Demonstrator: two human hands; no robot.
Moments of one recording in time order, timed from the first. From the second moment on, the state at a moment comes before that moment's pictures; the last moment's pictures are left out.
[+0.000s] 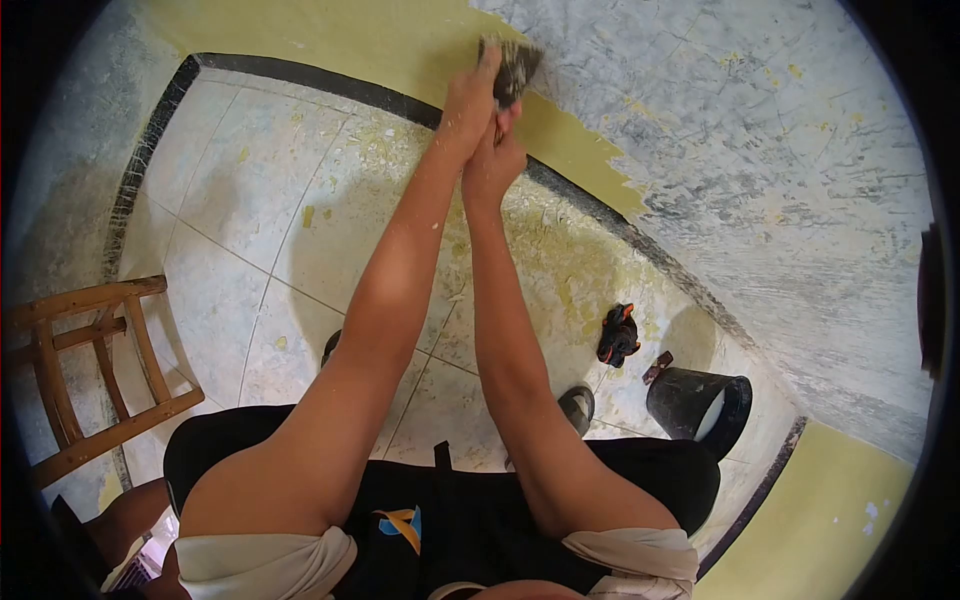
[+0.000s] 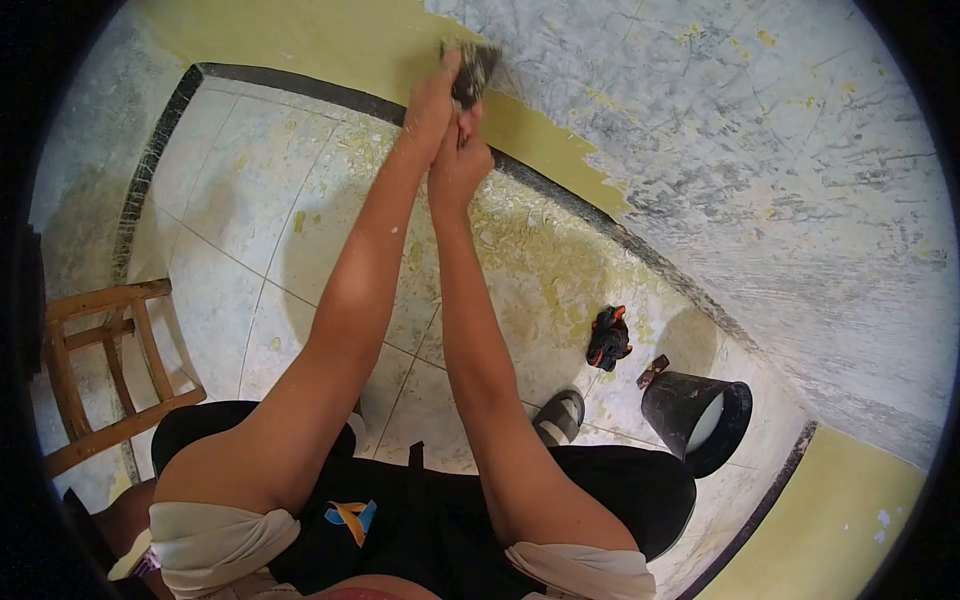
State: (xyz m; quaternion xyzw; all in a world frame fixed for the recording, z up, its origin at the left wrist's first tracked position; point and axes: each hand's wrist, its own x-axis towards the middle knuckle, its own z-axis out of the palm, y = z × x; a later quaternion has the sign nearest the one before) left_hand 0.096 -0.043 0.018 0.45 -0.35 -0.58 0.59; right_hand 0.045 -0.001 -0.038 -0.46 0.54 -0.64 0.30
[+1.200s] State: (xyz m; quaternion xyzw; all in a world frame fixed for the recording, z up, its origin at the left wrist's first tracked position) left_hand 0.094 -0.024 0.060 0.51 -0.42 -0.55 0.51; right_hand 0.064 0.003 -0.031 -0.38 0.44 -0.77 0.25
